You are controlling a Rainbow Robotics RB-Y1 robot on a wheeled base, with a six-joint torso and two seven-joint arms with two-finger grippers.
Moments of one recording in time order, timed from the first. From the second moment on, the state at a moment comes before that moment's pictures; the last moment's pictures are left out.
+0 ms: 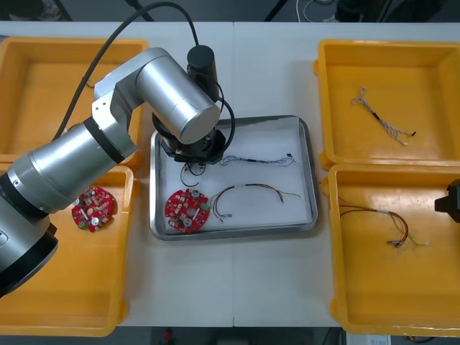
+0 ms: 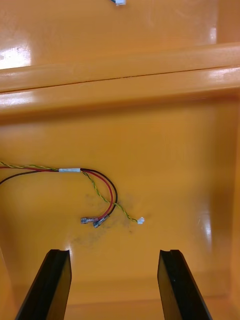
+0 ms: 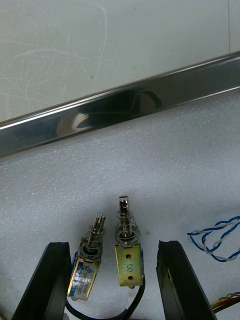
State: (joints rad) right arm -0.08 -0.58 -0.40 -2.28 -0.69 1.92 1.32; left arm -0.94 0.43 -0.70 -1.44 0.61 1.51 -0.87
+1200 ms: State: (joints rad) right arm -0.12 -0.69 -0.25 -2.43 -0.90 1.92 1.30; left arm -0.76 0.64 -0.15 -1.94 0.74 1.91 -1.06
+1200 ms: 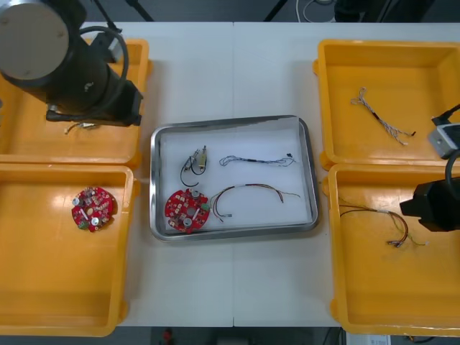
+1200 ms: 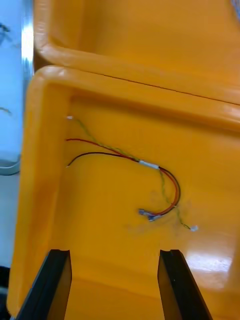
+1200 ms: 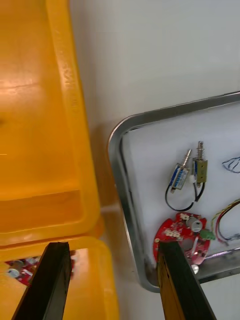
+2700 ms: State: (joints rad) right arm -0.82 -0.54 0.93 -2.18 -0.62 1.74 1.64; left arm -0.18 0.79 0.31 -2.14 0.83 1.91 -1.27
